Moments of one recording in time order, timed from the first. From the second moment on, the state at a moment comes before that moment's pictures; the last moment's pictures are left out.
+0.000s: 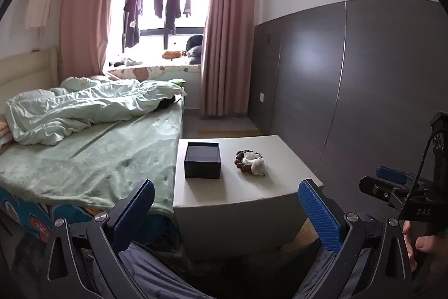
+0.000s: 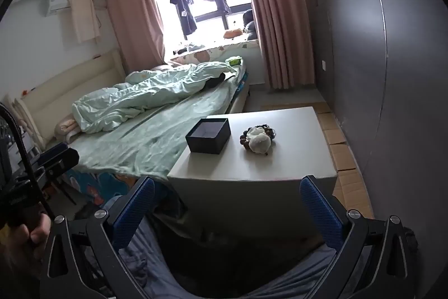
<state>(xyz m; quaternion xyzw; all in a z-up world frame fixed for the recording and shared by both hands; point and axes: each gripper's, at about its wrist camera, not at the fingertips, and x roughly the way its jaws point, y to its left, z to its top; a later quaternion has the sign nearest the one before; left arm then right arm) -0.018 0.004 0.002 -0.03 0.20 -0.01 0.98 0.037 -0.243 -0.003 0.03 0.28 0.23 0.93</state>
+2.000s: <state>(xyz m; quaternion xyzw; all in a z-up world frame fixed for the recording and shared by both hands) -0.022 0.017 0.001 -0.05 0.20 -0.01 0.98 0.047 -0.229 -0.010 0.04 0.27 0.23 0.93</state>
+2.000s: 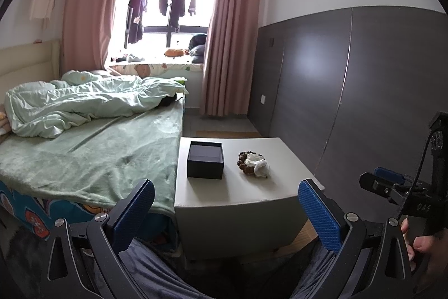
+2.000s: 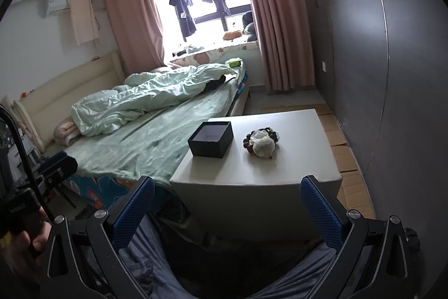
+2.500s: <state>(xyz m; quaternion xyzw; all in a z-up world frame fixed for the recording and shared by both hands) 0.047 0.021 -0.013 -0.05 0.23 -0.03 0.97 0.093 -0.228 -0.021 0.05 0.29 0.22 0.93</state>
